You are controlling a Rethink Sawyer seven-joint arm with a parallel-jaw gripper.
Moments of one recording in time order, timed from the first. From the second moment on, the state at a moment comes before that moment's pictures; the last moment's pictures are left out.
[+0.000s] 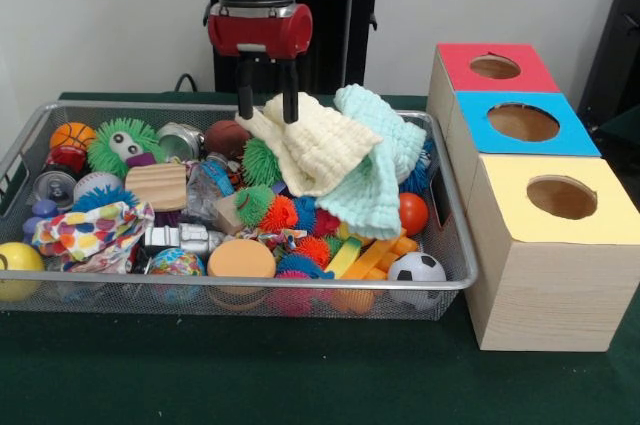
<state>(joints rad) -0.66 -0.80 0.26 2.07 -0.28 0.07 2.02</state>
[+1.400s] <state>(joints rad) -0.77 -0.70 0.28 2.02 -0.49 0.08 2.02</state>
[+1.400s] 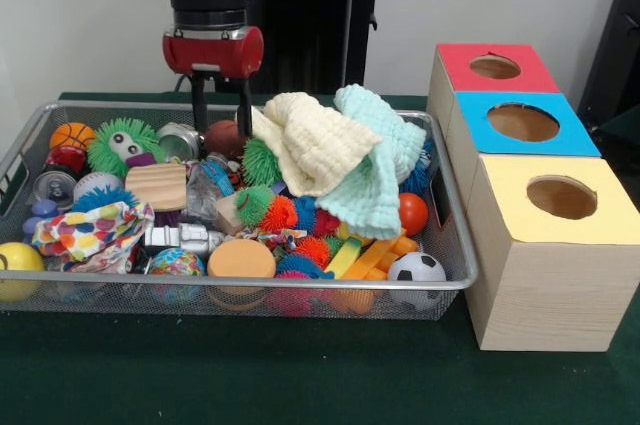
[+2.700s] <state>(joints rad) -0.62 -0.59 0.07 2.00 -0.62 -0.20 2.02</state>
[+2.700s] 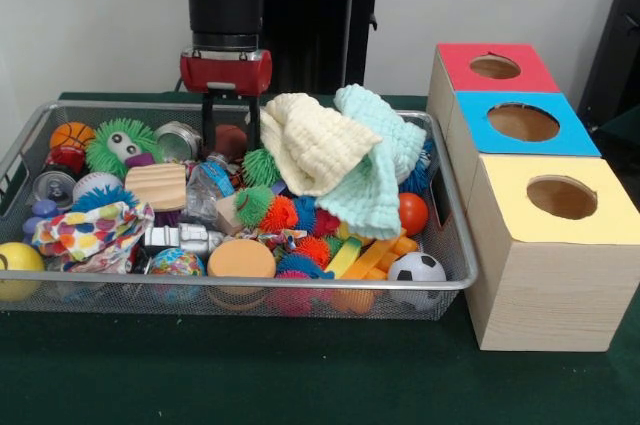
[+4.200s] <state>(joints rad) -0.53 -0.63 -0.08 2.07 -0.54 -0.25 2.02</state>
